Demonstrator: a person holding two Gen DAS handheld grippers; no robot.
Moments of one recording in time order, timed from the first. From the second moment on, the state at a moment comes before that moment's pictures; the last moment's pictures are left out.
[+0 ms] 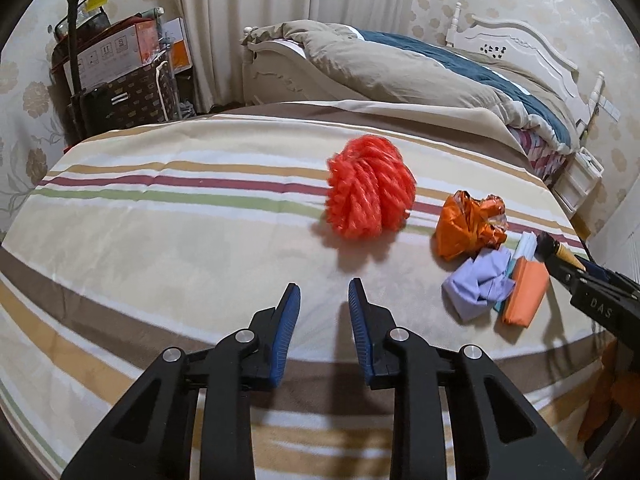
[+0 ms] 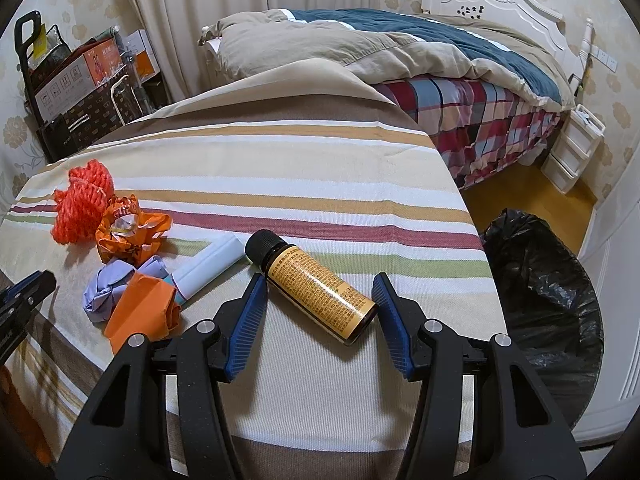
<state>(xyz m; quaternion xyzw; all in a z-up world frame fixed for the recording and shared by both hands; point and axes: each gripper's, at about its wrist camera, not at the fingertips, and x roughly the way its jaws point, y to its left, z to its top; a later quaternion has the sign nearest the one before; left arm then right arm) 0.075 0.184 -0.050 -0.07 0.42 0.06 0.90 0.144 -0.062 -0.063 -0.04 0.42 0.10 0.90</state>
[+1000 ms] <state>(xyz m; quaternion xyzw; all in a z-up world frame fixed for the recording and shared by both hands) 0.139 0.163 -0.042 -0.03 0.40 0.07 0.91 0.161 -0.063 -0.064 -0.04 0.42 0.09 0.90</state>
